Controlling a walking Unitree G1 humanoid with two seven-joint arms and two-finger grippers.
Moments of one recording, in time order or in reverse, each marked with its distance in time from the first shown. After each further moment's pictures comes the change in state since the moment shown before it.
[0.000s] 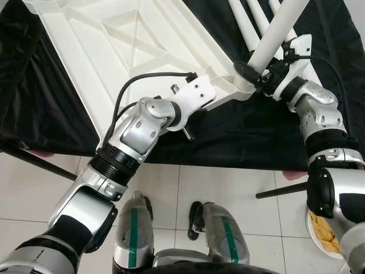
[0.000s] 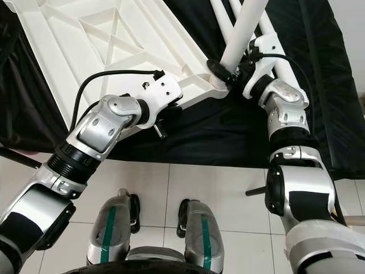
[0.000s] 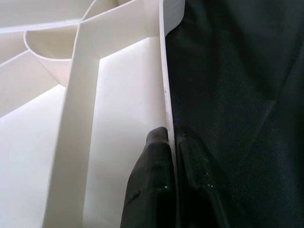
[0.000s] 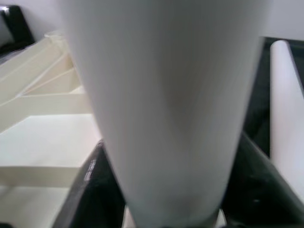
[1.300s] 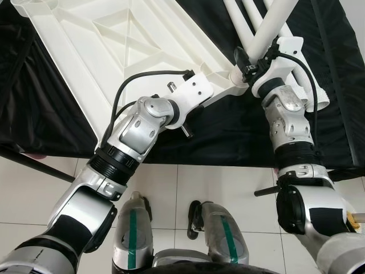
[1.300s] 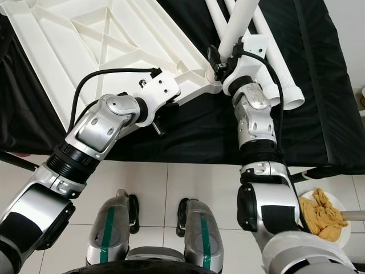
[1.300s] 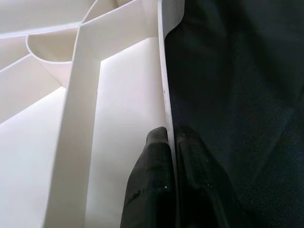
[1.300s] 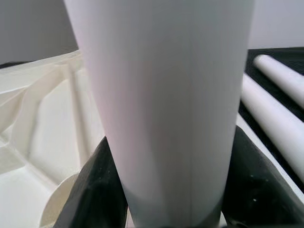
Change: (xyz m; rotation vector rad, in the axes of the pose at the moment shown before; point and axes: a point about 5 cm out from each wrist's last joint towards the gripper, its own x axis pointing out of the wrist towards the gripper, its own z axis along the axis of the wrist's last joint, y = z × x) left arm -0.002 0.003 0.000 -0.008 0.005 0.020; right arm 0.024 0.042 -0.001 0.114 -0.115 -0.518
